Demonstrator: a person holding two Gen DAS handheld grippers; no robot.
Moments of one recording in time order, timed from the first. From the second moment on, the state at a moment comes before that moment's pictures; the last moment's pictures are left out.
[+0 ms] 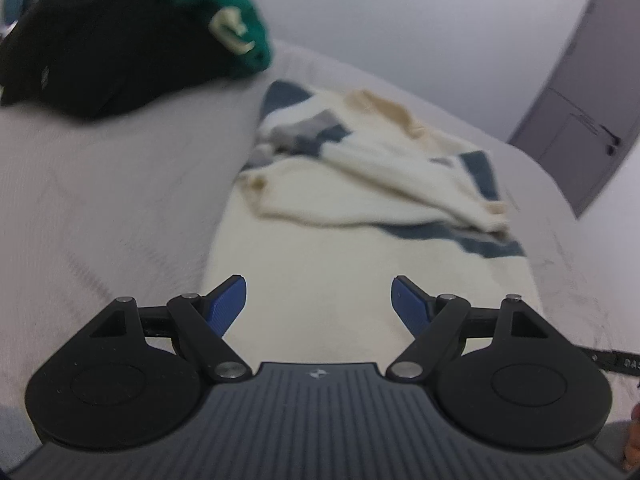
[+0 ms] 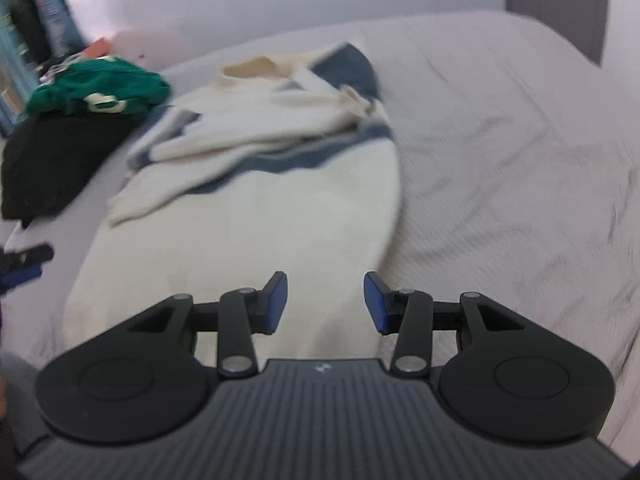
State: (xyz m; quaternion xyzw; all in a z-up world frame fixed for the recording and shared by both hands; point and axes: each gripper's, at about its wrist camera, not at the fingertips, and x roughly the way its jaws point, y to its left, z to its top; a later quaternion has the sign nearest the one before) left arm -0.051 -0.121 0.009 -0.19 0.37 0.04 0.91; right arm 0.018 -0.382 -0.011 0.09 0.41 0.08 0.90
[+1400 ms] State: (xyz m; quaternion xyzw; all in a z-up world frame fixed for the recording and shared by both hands) left arm -0.027 -0.061 -0.087 -0.49 0.46 -0.01 0.74; right arm 0.068 -0.404 -0.069 0.35 0.48 0.17 0.79
